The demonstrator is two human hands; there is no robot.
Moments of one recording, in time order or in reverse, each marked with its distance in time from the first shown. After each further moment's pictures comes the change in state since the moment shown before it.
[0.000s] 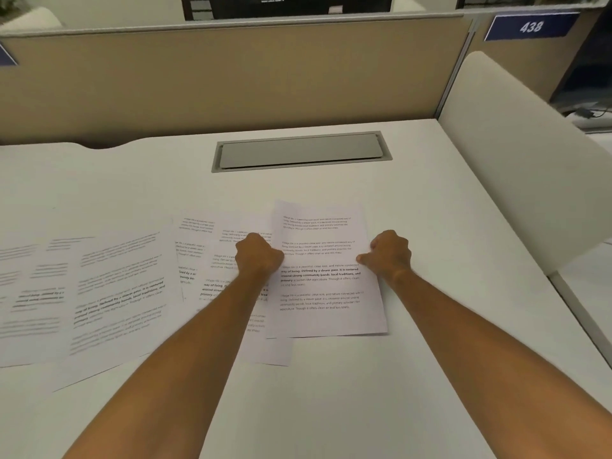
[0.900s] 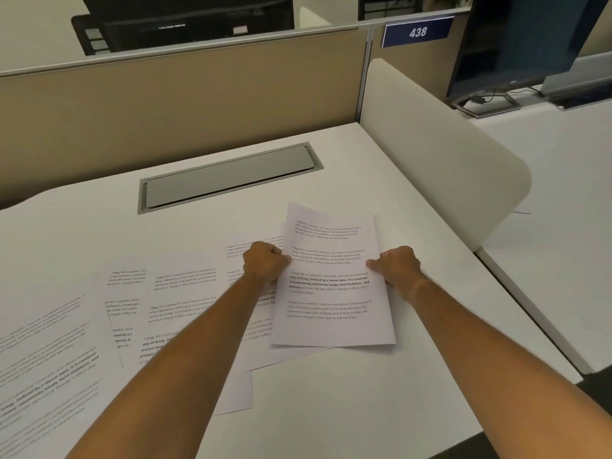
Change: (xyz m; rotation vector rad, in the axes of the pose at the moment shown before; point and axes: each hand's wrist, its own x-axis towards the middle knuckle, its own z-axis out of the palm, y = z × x) left_hand -0.008 0.082 0.068 -0.213 -0.320 0.124; right_hand 0.009 0.084 -0.070 0.465 0.100 0.349
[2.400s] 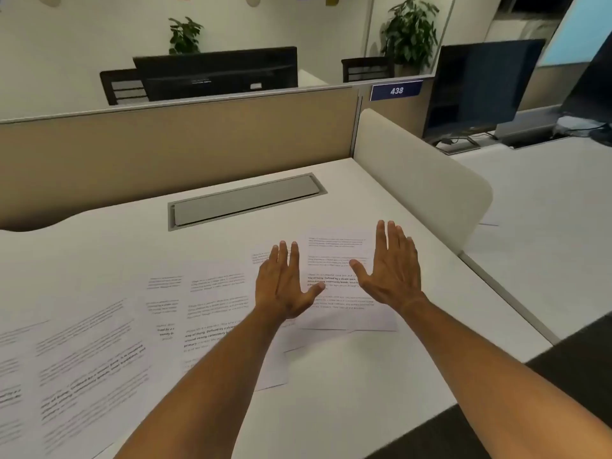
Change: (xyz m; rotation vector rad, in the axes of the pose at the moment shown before) left_hand -0.079 -0.037 -0.046 0.880 0.043 0.696; right_hand -0.110 -0.008 0.014 -0.879 0.373 -0.709
